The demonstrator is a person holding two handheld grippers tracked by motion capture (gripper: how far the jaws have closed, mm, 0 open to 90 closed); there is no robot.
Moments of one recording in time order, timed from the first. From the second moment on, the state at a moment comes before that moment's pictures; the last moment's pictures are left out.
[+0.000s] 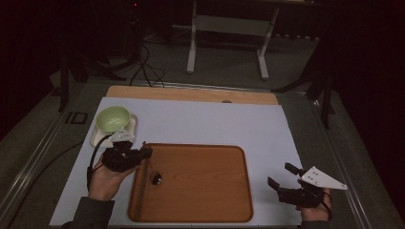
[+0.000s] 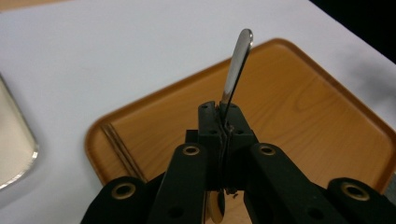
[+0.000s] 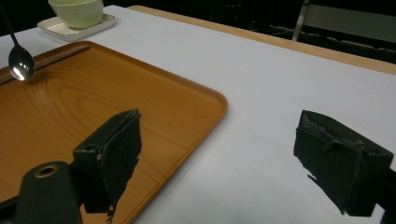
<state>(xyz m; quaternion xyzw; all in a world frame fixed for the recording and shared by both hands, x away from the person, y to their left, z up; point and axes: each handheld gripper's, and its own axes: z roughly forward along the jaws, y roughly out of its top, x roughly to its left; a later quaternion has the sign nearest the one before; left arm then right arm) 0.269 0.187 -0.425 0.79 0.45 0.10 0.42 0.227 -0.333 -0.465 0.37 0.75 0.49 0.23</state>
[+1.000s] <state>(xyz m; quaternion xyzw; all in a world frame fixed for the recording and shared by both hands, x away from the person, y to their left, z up) 0.276 0.176 -0.496 0.79 0.48 0.00 0.38 0.227 -0.333 -0.464 0.37 0.75 0.49 0.24</state>
